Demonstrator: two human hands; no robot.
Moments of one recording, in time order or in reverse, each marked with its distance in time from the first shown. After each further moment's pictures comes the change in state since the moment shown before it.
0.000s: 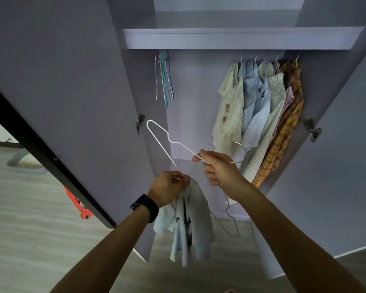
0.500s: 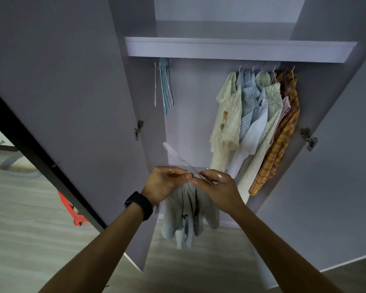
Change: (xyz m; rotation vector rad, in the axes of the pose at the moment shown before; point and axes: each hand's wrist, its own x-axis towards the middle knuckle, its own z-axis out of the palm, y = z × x) left_hand 0.005 0.020 -0.020 -0.613 -0.037 0.138; right_hand -0.011 0.038 0.001 -0.578 0.282 -0.253
